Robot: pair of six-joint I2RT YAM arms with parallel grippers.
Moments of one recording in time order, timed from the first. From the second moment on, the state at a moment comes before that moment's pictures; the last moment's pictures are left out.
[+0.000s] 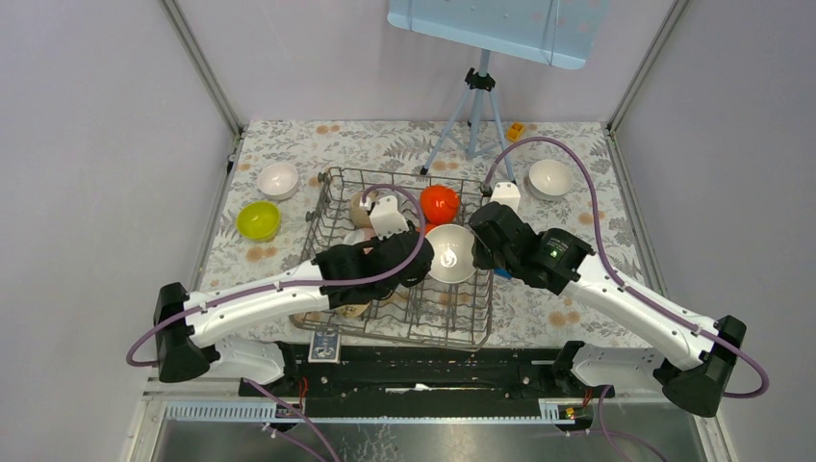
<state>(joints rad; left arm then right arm) -1.19 1.29 1.17 -0.65 -0.64 -1.14 0.91 1.14 1.15 -0.85 0.42 0.67</state>
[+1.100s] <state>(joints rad) -1.13 1.33 1.18 -0.60 -0.52 -1.04 0.90 1.15 1.15 -0.82 0.36 0.61</state>
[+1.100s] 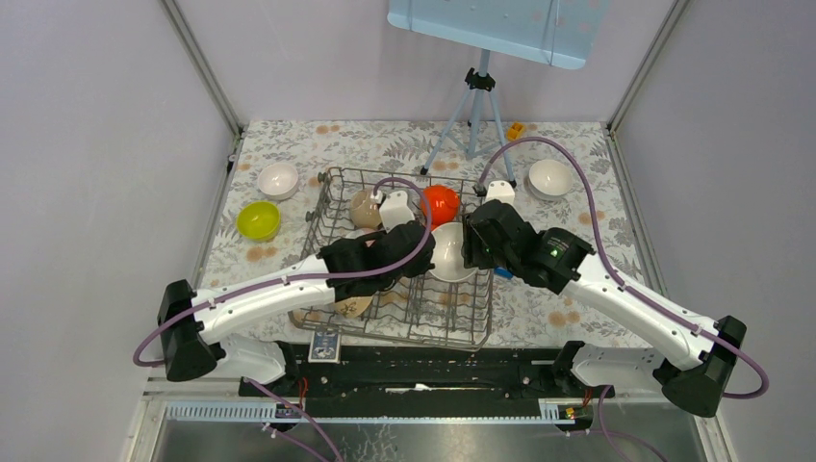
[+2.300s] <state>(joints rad) -1.11 1.45 1.32 -0.71 -0.56 -1.02 0.90 1.29 1.34 -0.98 0.49 0.46</state>
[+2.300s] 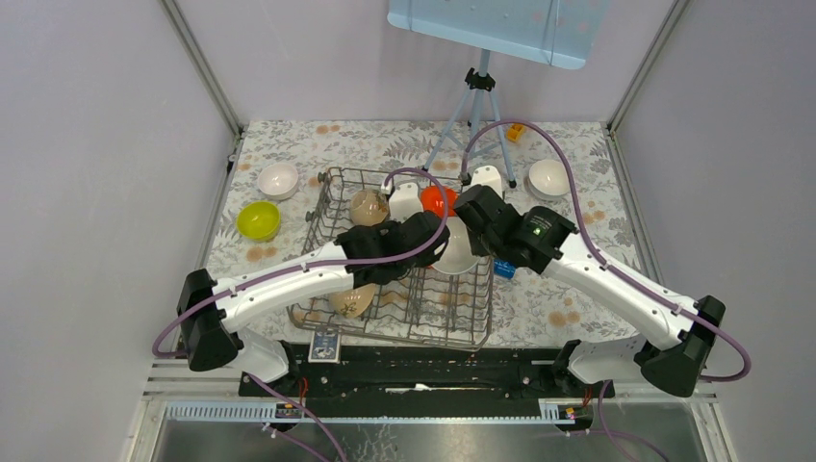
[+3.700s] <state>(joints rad) -1.09 0.92 1.00 -0.60 -0.60 -1.02 0.27 1.31 1.33 -0.89 0.38 0.48</state>
